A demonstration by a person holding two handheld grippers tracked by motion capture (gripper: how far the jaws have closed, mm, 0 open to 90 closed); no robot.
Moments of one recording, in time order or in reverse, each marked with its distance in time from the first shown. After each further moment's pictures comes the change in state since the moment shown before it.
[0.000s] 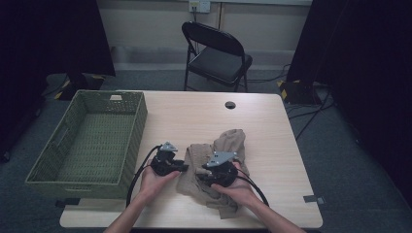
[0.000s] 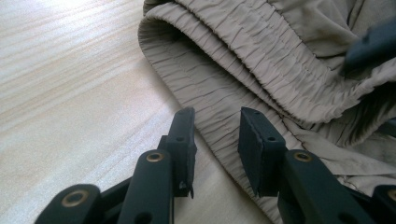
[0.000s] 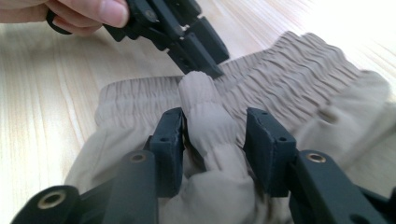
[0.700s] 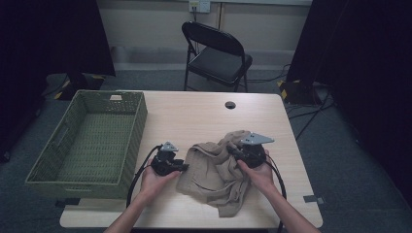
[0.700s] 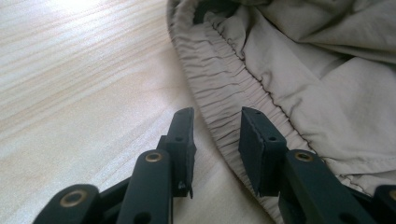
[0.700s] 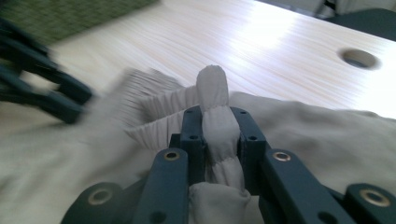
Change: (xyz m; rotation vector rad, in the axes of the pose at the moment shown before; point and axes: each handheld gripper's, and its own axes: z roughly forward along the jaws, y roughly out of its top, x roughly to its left) left arm -0.001 0.001 0.000 0.004 0.025 0.019; right arm -0.075 -0.020 -0.057 -0.144 -0.274 0.216
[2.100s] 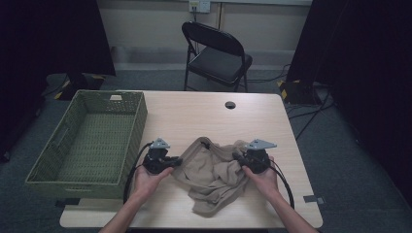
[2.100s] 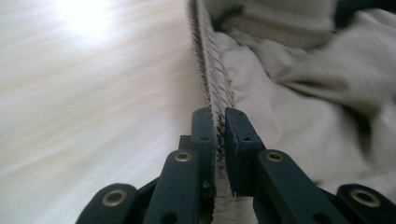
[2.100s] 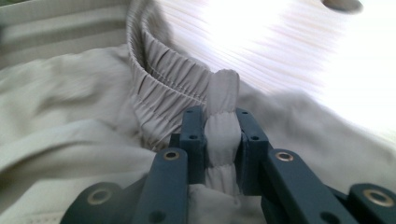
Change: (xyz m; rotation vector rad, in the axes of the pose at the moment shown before) left arm 0.002 0.008 -0.041 -0.086 0.028 -0.022; right arm 0.000 -0.023 -0.004 0.073 -0.036 0.042
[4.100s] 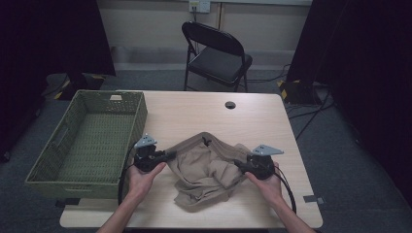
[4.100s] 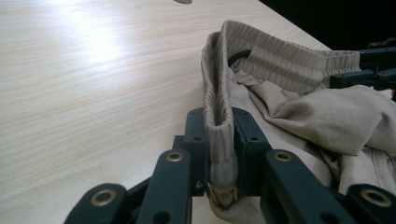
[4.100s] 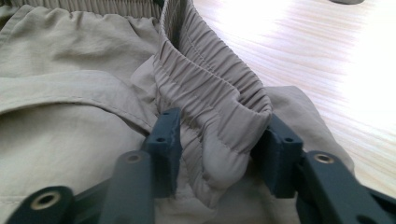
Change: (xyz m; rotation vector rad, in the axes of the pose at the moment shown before) left arm 0.007 -0.005 -0.020 -0.189 0.002 -0.096; right arm -0.003 -0.017 -0.012 -0.029 0.028 0.053
